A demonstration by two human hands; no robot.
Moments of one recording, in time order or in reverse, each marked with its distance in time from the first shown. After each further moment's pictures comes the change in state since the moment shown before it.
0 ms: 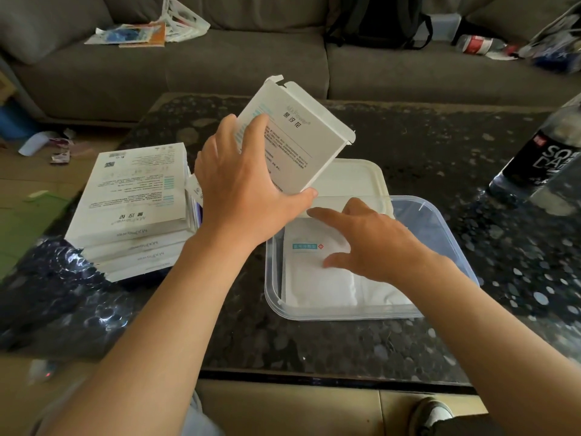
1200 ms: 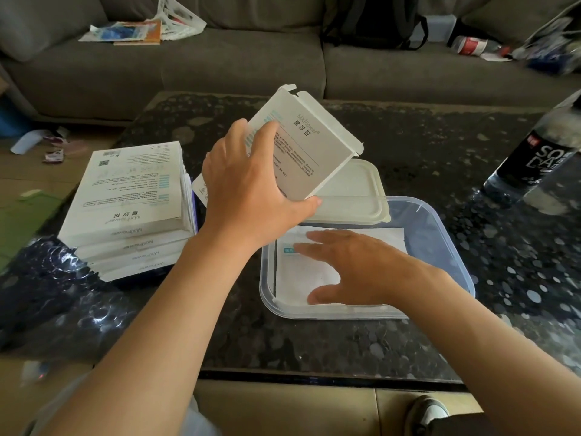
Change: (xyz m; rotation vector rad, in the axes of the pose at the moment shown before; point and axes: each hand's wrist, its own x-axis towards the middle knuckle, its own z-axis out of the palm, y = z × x) left_hand -0.003 0.002 0.005 -0.036 -0.059 0.057; right_hand -0.009 -0.004 0.011 -0.016 -0.250 -0.187
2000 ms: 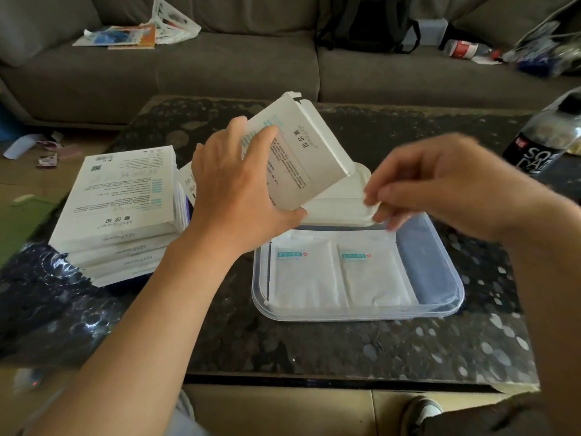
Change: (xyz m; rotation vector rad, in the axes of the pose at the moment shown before) left_hand 0.003 -0.005 -0.005 0.103 -0.001 0.131; right_hand -0.068 0.031 -0.100 0.803 0.375 0.037
